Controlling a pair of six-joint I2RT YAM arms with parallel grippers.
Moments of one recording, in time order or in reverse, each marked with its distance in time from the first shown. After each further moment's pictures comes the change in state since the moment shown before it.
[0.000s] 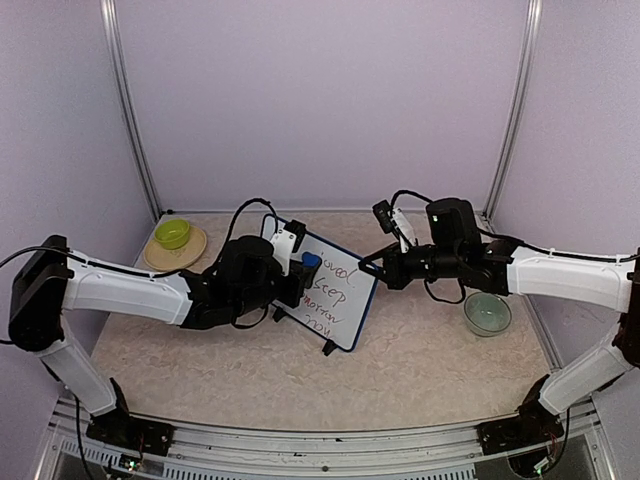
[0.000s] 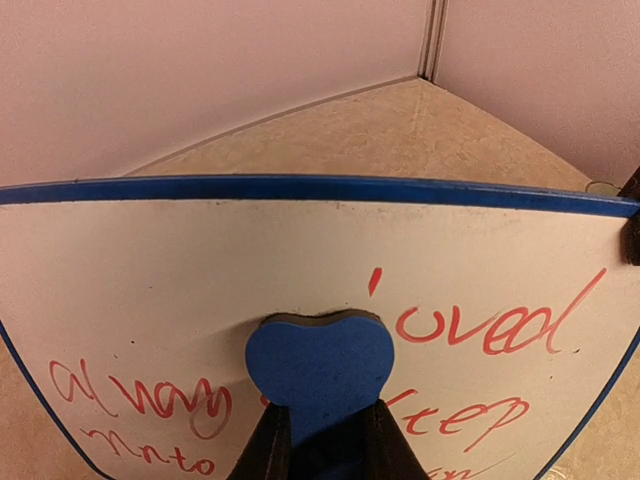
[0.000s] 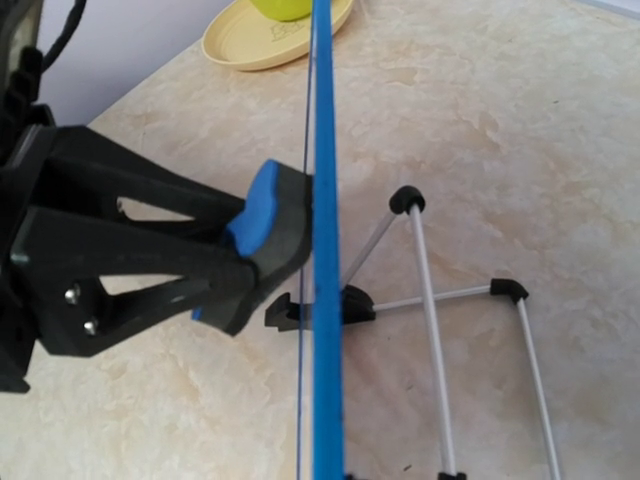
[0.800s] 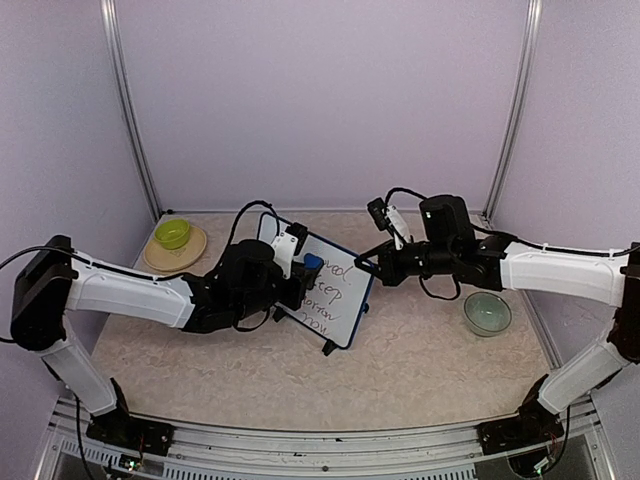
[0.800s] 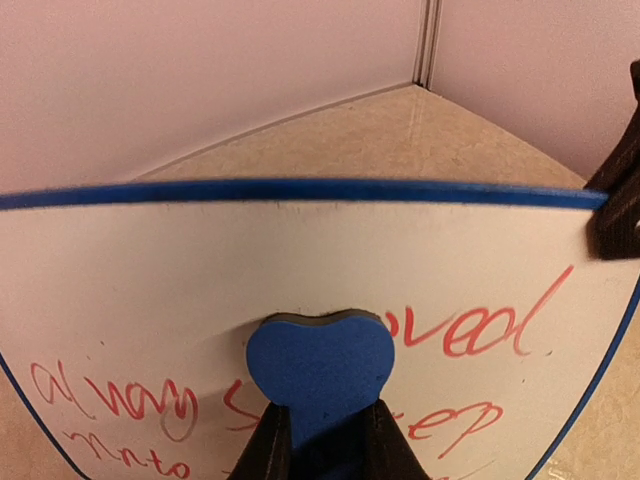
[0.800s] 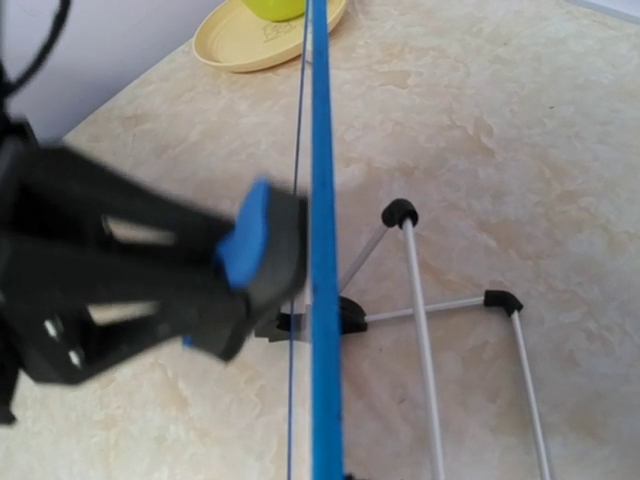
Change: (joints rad) left arm -0.005 0.013 0.009 0.044 -0.006 0.016; right arm 0.002 0.039 0.038 -0.009 0.014 -0.010
